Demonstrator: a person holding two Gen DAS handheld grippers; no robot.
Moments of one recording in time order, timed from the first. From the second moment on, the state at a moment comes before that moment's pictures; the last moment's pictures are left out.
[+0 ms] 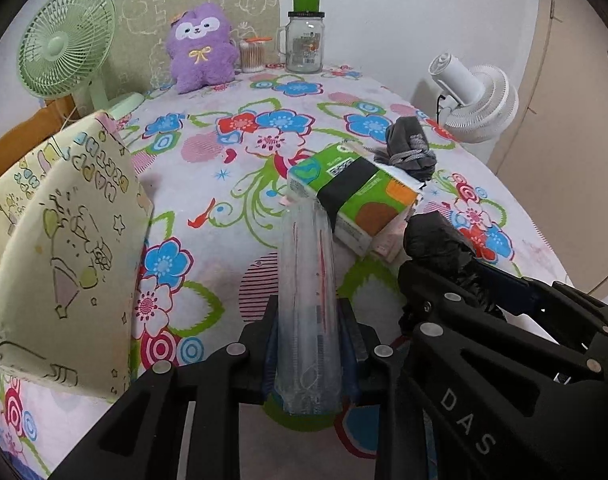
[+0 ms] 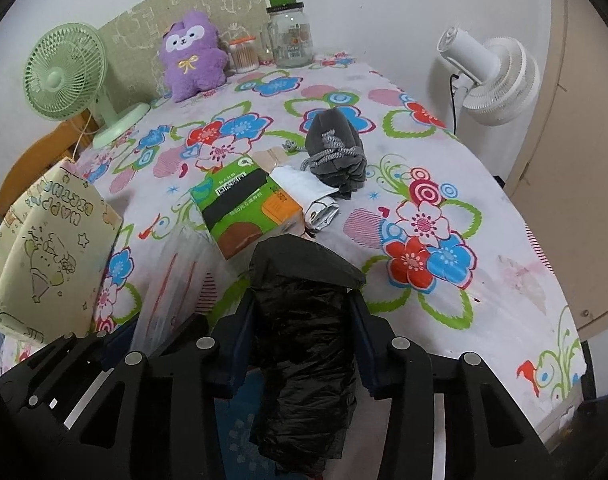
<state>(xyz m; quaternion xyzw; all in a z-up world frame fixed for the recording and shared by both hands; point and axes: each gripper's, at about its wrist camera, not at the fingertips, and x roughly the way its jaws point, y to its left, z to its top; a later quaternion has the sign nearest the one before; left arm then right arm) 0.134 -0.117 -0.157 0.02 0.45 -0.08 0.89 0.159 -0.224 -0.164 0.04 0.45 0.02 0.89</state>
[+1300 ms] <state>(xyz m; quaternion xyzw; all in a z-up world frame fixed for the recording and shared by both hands) 0.098 -0.104 -0.052 0.03 0.33 -0.06 0.94 0.124 -0.203 -0.056 0.04 0.34 0.04 0.94</state>
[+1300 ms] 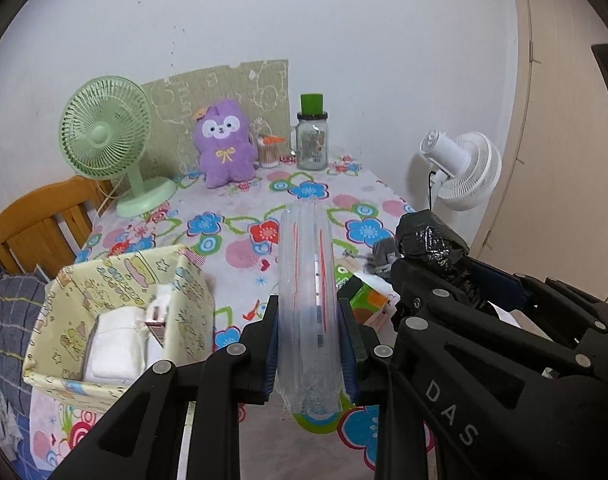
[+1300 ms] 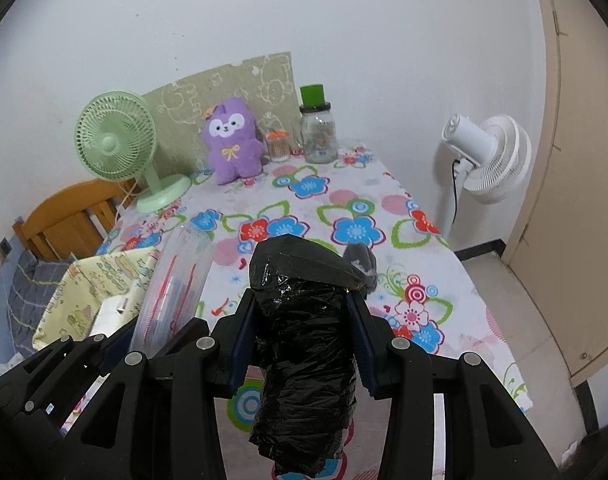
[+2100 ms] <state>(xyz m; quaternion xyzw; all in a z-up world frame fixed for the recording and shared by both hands) 0.074 -0.051 -0.019 0.02 0.31 -0.06 0.95 0.097 -0.146 -0.017 0.00 0.32 0.04 0.95</state>
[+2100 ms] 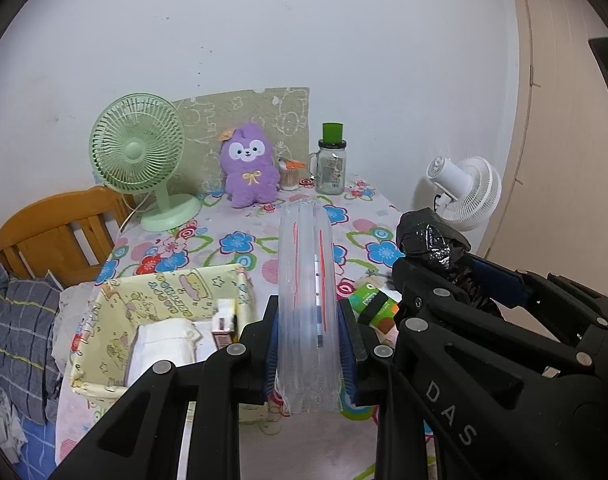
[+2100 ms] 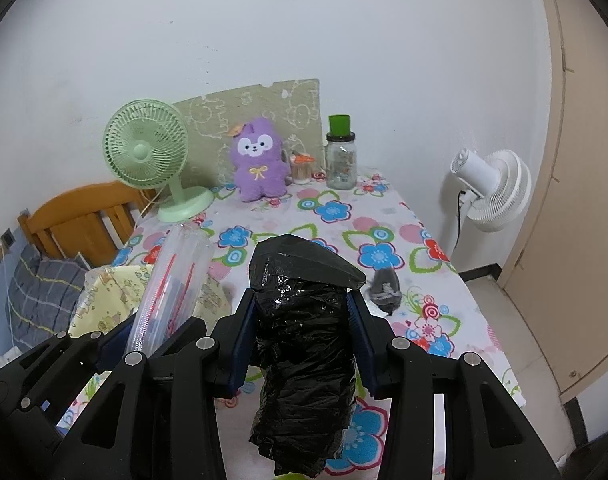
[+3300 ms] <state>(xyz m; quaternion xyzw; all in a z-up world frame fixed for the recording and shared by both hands) 0.118 0.060 -0.038 -0.01 0.35 -0.01 0.94 0.148 -0.035 -0.038 -0.01 0.36 0.10 0.93</state>
